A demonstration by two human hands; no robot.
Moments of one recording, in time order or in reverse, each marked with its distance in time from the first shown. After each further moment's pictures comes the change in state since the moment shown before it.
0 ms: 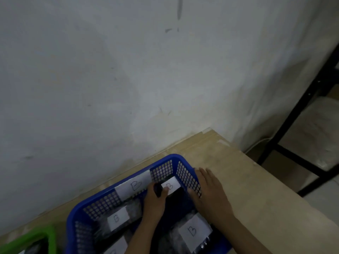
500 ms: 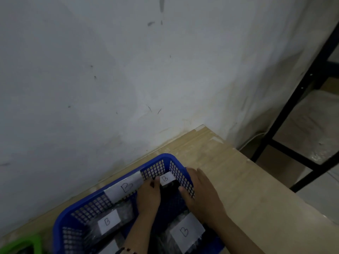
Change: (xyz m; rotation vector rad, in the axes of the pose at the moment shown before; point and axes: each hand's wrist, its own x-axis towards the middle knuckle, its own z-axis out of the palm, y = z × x) left_hand 0.016 0.017 0.017 0.287 0.182 0.097; right_hand 0.002 0.007 0.007 0.234 -0.029 0.029
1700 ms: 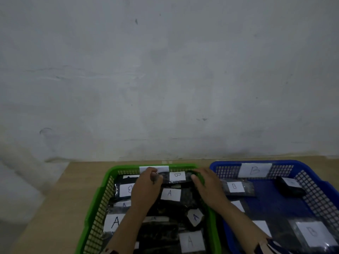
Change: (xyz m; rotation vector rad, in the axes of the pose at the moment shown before) left_hand -0.140 -0.180 -0.336 0.140 0.472 -0.074; right_hand -0.069 -0.278 0.152 0.208 -0.291 -0.360
